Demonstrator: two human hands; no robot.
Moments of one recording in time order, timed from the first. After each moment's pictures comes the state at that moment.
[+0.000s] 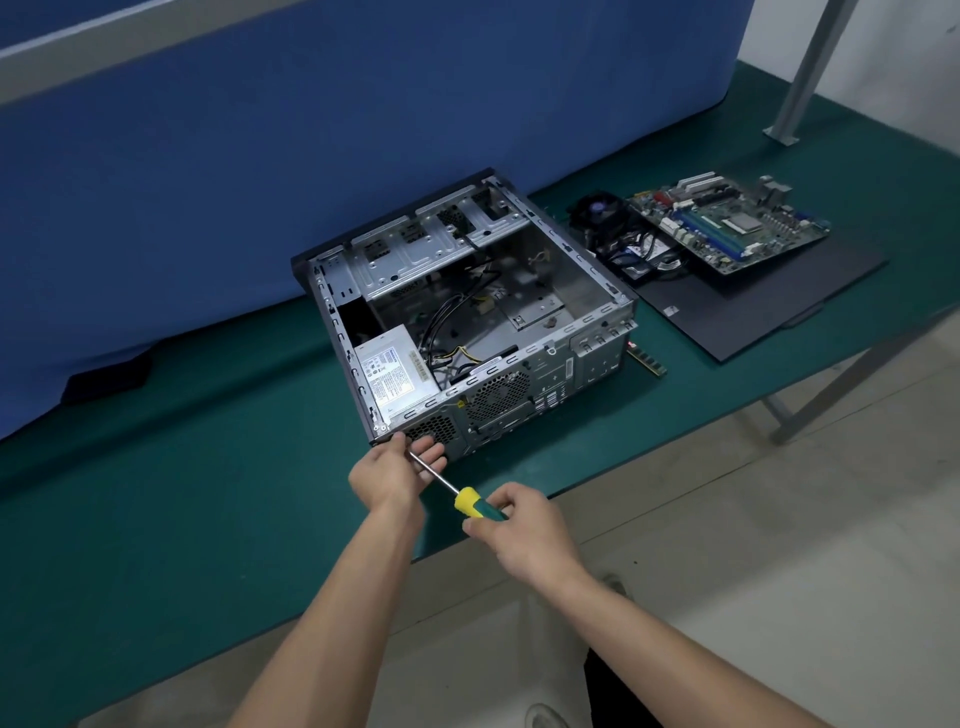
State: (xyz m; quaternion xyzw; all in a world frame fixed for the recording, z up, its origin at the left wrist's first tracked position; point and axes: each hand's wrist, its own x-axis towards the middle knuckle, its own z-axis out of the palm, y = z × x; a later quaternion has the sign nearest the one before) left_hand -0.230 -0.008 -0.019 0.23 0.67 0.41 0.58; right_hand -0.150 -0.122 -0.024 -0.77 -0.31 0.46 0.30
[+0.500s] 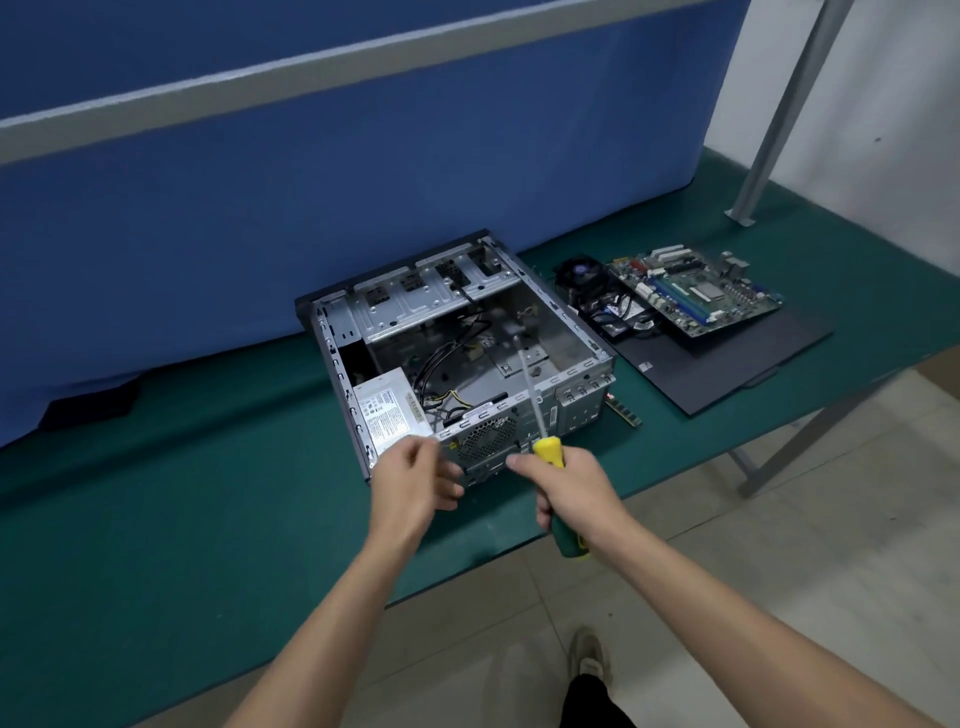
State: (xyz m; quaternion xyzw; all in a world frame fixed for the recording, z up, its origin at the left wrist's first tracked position) left_hand -0.224 -0.018 0.019 0.54 0.54 0.31 0.56; right_hand -0.082 -0.110 0.035 -0.70 -0.26 0.48 0.46
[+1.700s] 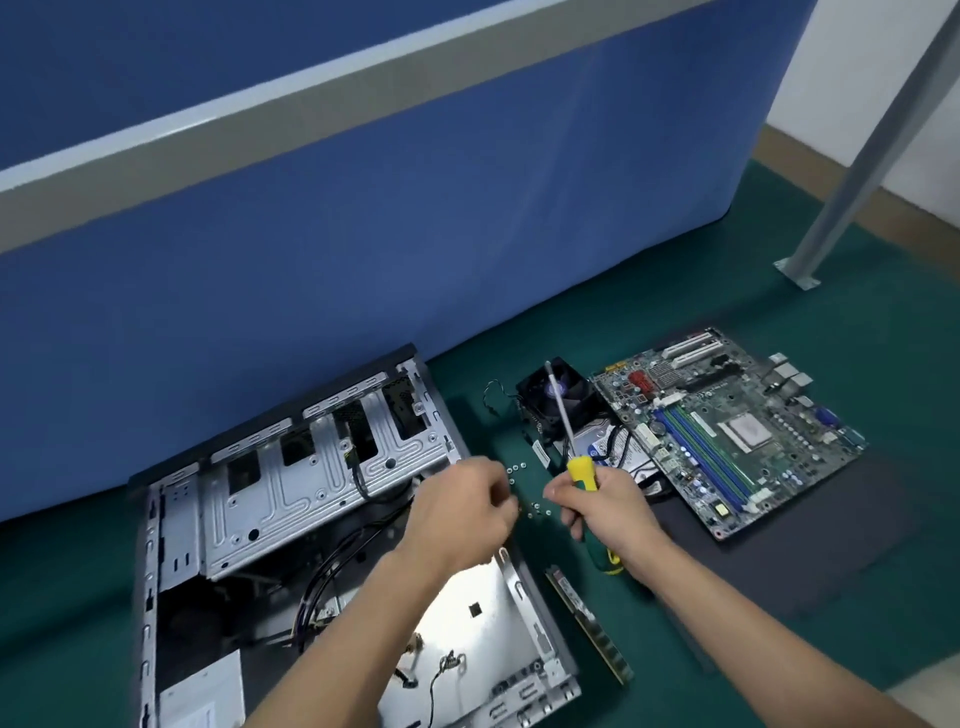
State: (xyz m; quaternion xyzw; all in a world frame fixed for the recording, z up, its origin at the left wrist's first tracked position) left_hand 0.057 0.185 0.015 0.88 0.42 -0.01 0.20; right_hand 0.205 0.103 -0.034 -0.69 -0.21 0.53 0.45
